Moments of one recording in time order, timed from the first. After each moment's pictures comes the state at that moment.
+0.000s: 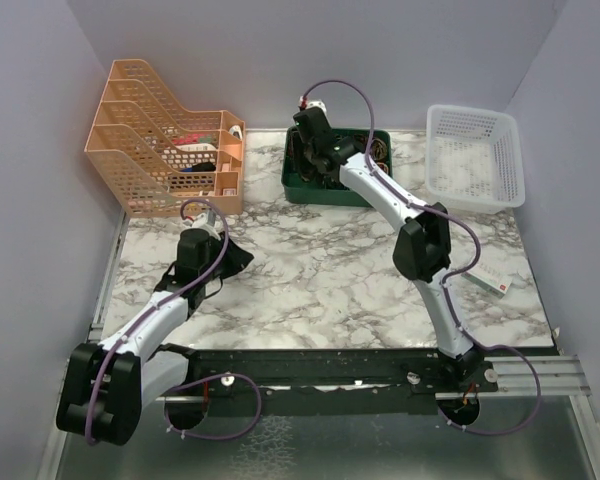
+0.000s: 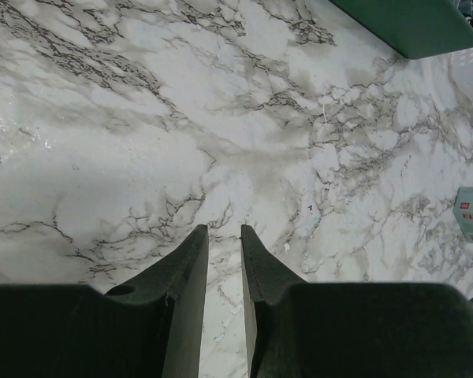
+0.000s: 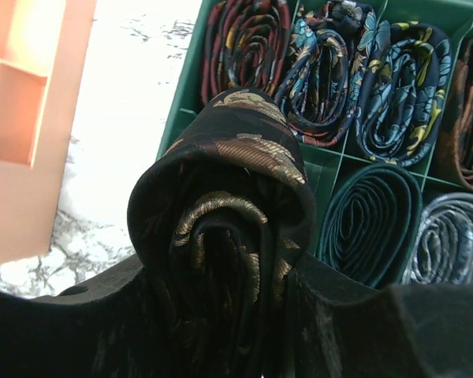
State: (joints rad) left arm -0.24 1.04 0.39 0.12 0.23 -0.68; right arm 0.65 2.32 2.28 -0.60 0.32 0.28
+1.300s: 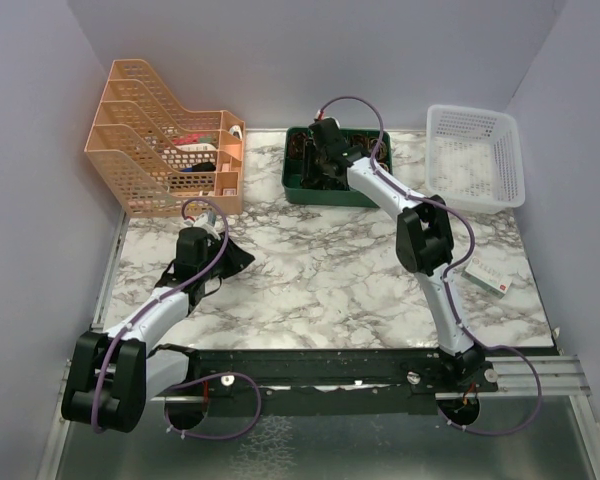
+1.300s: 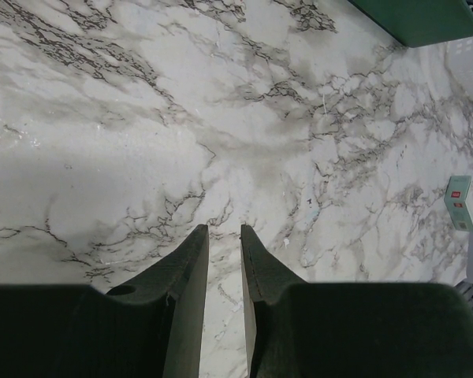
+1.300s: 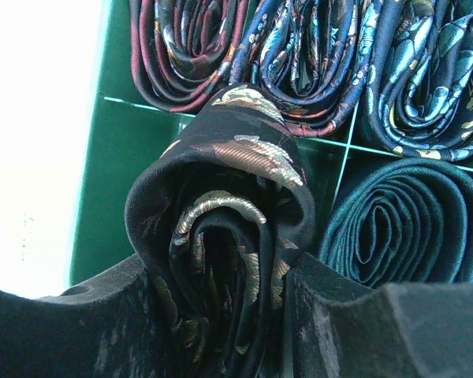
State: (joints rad) left arm -0.19 1.11 0.38 0.16 0.33 -0.67; right arm 0.54 2.39 2.15 -0.48 0.14 0.40
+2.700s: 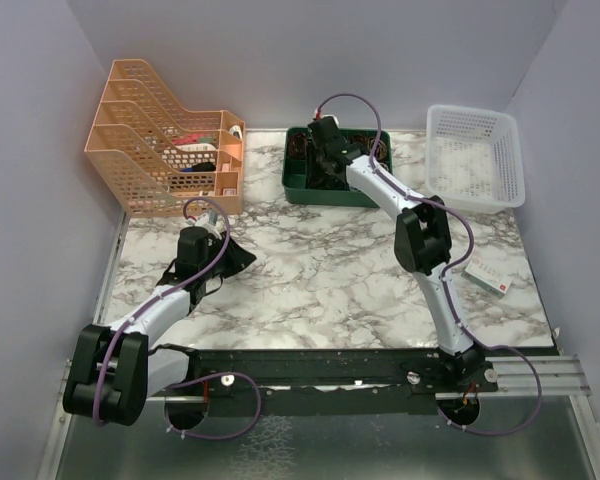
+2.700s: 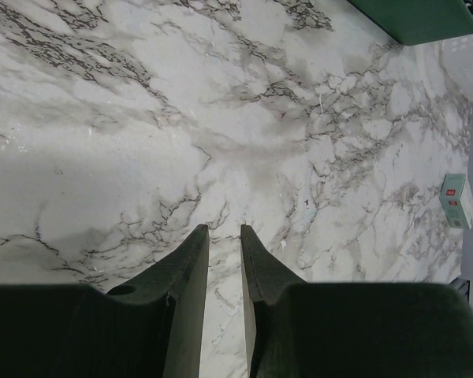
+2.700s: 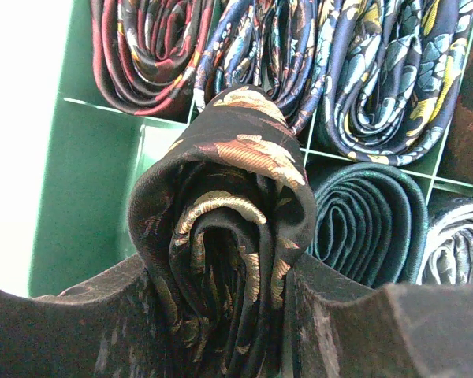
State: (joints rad) left arm -0.19 1.14 0.38 0.19 0.34 -0.68; right arm 0.54 2.41 2.22 -0.55 0.22 0.31
